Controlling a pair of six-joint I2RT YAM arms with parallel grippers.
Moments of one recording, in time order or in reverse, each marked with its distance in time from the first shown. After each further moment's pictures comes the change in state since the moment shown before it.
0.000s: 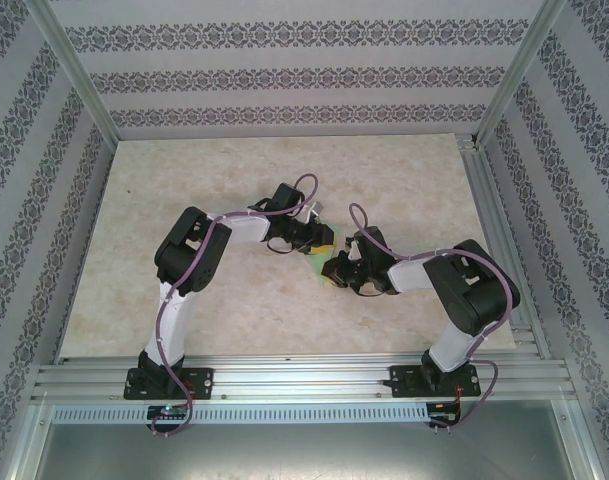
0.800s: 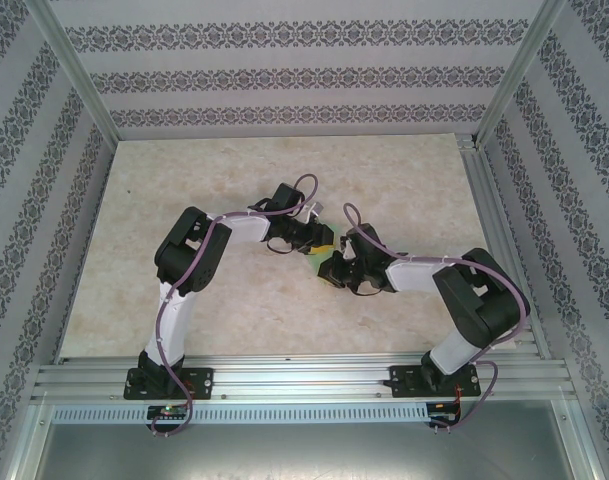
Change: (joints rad) left arm 0.000 0.000 0.000 -0.004 0.000 0.000; right arm 0.056 -0.081 0.062 -0.204 0.068 -0.038
